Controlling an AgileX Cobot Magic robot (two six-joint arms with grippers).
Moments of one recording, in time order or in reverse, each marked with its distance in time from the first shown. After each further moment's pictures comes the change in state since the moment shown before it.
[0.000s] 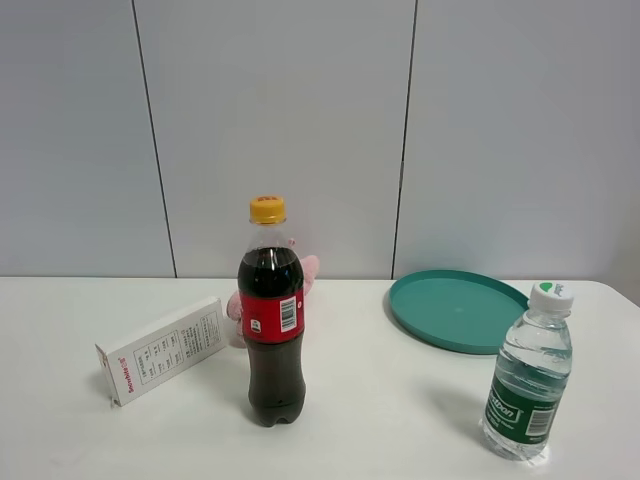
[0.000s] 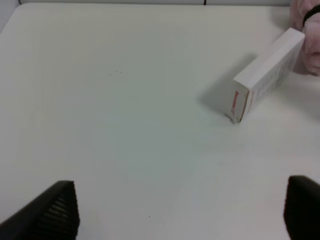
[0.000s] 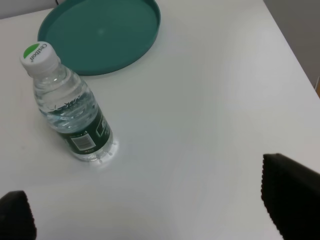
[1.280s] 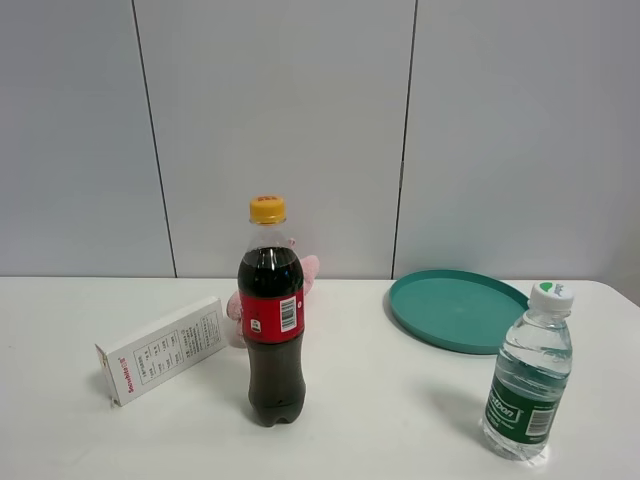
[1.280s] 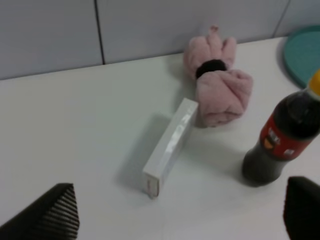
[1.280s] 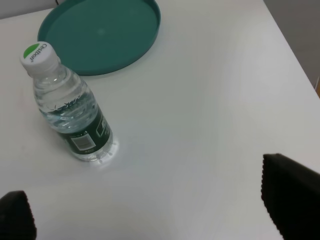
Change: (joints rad) left arm 0.000 0.742 -0.462 -0.376 -0.100 0.350; right arm 0.000 0.000 0.000 0.000 0.000 0.000
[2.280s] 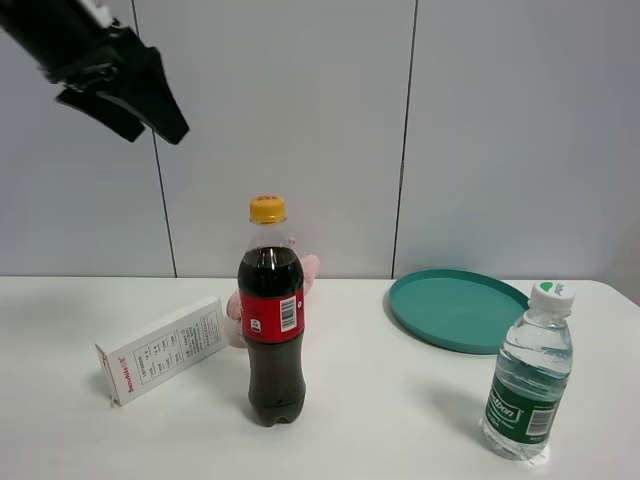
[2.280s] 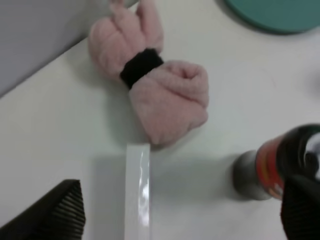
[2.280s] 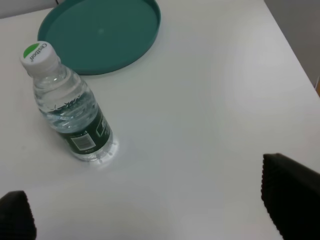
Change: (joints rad) left arm -0.340 0.946 -0.635 0.055 0.039 0.200; right arm 0.000 0.000 0.000 0.000 0.000 0.000
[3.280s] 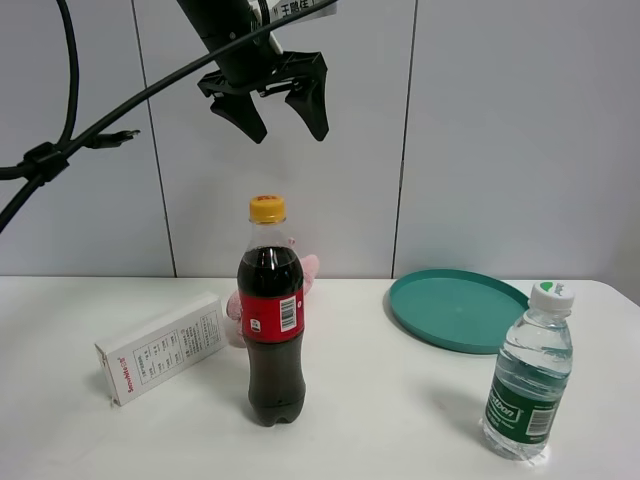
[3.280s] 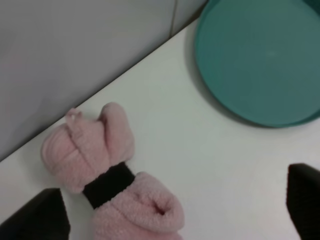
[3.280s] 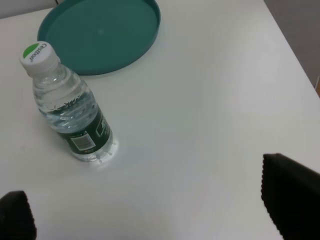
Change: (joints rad) left arm -0.219 0.588 -0.913 0.221 0.236 -0.508; right arm 0.000 0.000 0.000 0.000 0.000 0.000
